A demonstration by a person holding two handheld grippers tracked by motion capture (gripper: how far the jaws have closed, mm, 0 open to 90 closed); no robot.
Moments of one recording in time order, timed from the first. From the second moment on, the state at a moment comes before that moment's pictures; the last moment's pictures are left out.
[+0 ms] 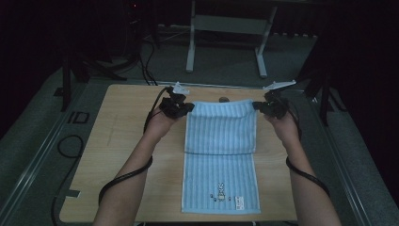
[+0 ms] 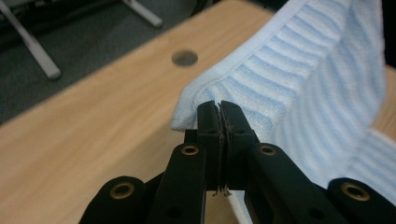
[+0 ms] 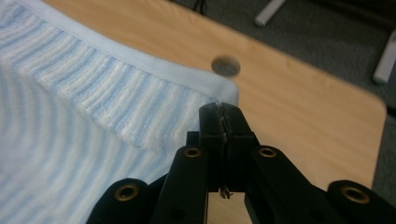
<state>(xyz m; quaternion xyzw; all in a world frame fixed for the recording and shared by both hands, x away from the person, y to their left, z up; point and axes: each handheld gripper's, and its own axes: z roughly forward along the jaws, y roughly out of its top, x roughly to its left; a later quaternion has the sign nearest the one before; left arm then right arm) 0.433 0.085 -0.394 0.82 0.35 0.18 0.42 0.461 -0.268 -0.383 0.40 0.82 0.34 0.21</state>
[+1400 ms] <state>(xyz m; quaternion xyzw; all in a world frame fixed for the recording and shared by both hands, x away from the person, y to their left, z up) 0.292 0.096 -0.548 0.86 0.33 0.02 0.38 0.288 -0.298 -0.531 0.37 0.85 0.36 0.07</state>
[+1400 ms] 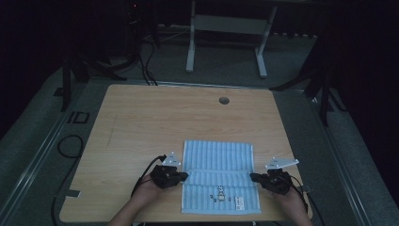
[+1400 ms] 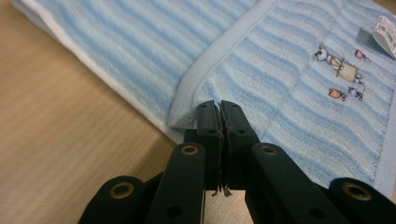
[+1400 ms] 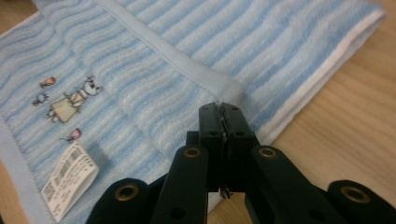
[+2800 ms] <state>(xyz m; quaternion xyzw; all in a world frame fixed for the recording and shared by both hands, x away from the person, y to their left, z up) 0.261 0.084 -0.519 0.88 0.22 -0.08 0.41 0.246 -0.314 -0.494 0.32 0.86 0.40 0.03</state>
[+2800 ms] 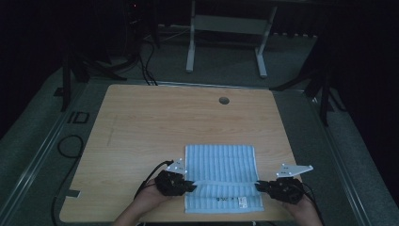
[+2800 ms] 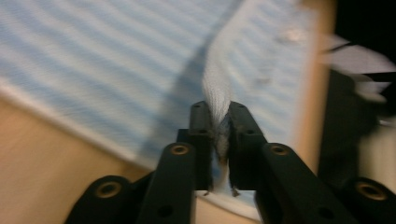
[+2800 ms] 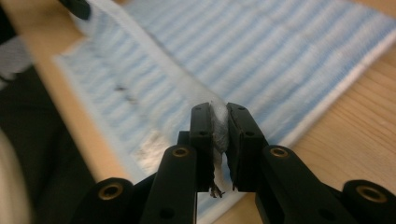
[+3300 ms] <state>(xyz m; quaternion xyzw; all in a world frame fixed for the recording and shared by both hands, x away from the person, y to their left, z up) 0.263 0.091 -0.517 0.89 0.25 -0.04 0.39 0.242 -0.320 -0.489 0.32 0.86 0.39 0.04</state>
